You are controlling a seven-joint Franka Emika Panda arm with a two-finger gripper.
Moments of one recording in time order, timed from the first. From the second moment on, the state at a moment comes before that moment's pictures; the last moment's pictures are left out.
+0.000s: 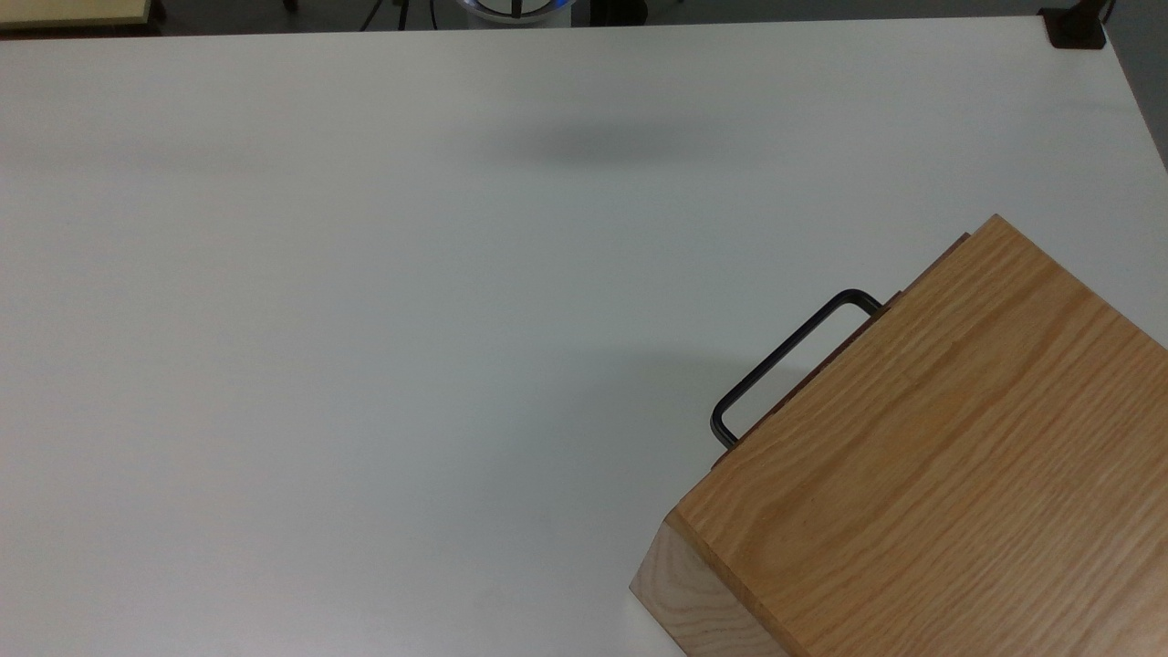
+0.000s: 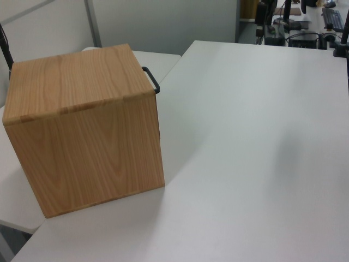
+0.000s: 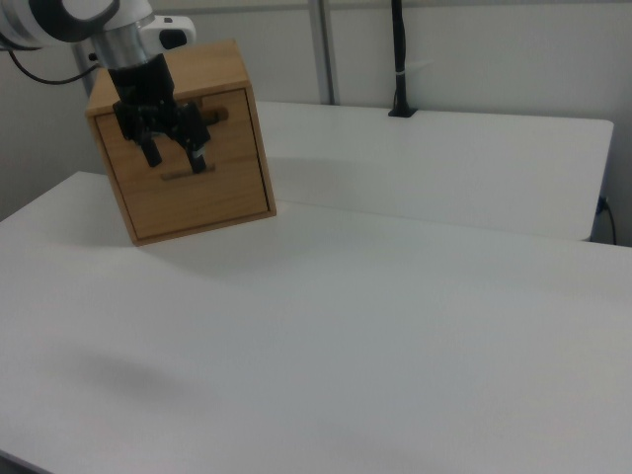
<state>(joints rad) 0.02 -0.06 0.04 -1.62 -0.08 1.63 0.09</state>
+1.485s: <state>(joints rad) 0.02 -0.06 0.04 -1.62 -0.01 1.68 0.35</state>
